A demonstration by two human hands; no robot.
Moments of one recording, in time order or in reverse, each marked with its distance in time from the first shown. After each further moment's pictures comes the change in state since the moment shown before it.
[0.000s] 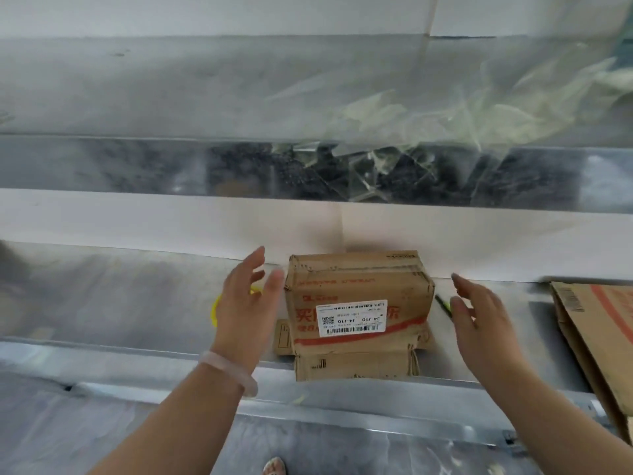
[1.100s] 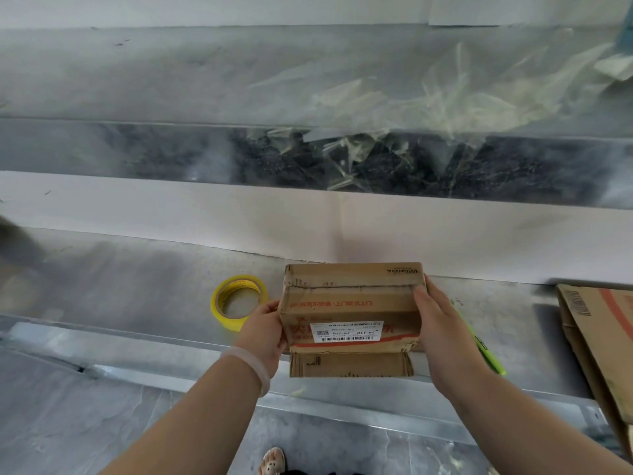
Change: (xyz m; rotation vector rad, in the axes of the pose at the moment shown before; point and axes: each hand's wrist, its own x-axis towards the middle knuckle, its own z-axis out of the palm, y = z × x) left_hand -0.016 -0.032 0.038 -0.618 -0.189 -0.740; right_hand -0.021 -0.056 0.018 0.699 -0.240 0.292
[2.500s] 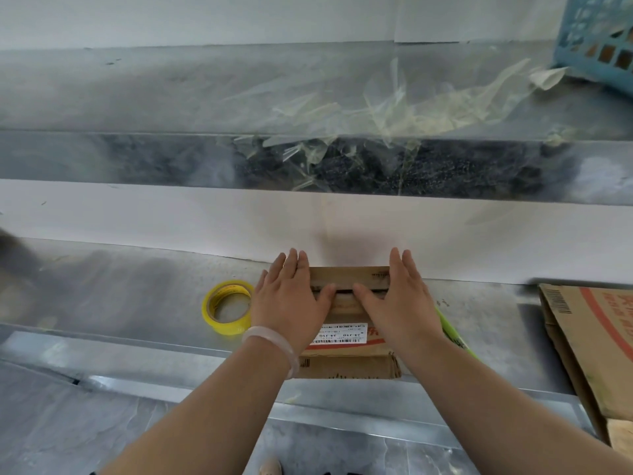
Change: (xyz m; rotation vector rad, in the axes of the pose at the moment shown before) left_hand -0.031 0.028 0.057 1.512 0.191 0.771; right_hand 0.014 -0.022 0.011 -0.855 0.003 -0.217
